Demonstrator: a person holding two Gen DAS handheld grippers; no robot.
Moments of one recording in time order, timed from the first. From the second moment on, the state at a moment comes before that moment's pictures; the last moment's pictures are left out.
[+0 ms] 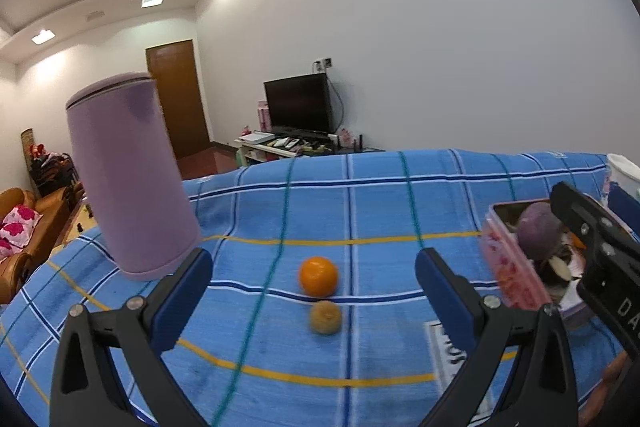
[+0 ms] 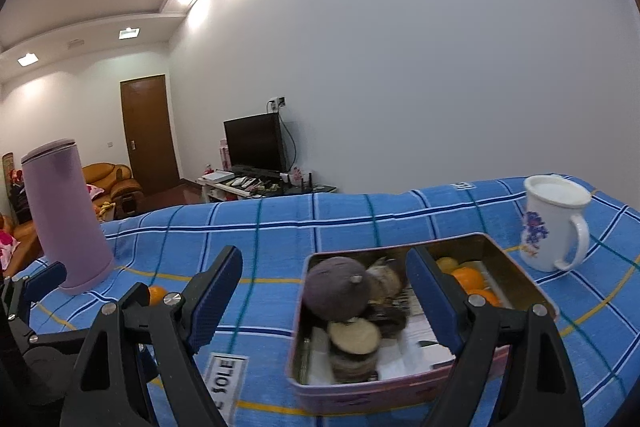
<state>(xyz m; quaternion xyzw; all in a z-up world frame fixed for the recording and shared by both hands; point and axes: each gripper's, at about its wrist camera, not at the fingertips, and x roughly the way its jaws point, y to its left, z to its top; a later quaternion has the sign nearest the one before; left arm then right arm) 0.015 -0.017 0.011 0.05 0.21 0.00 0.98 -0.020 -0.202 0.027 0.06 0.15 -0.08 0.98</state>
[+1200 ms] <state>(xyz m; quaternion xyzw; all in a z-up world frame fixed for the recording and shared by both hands) 0.076 0.122 -0.020 0.00 0.33 0.13 0.94 0.091 -0.053 -0.031 -0.02 0.41 0.14 0.90</state>
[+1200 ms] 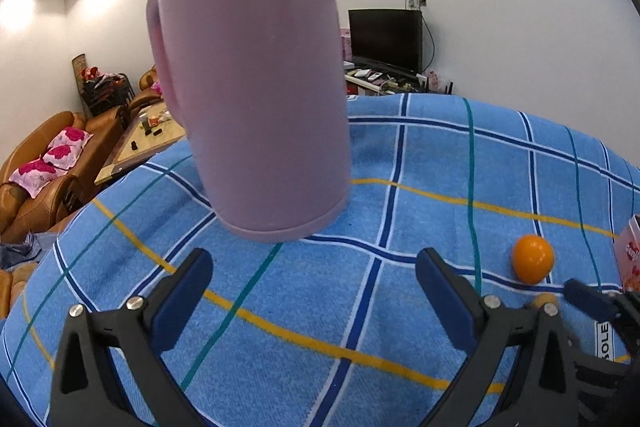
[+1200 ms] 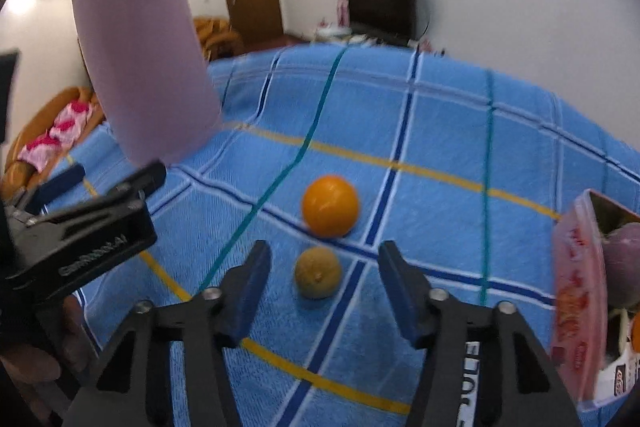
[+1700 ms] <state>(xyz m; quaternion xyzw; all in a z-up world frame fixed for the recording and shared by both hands) 0.076 0.109 -0.018 0.01 0.33 0.09 0.94 0.077 -0.066 -0.022 -0.01 0.38 0.12 0.92</state>
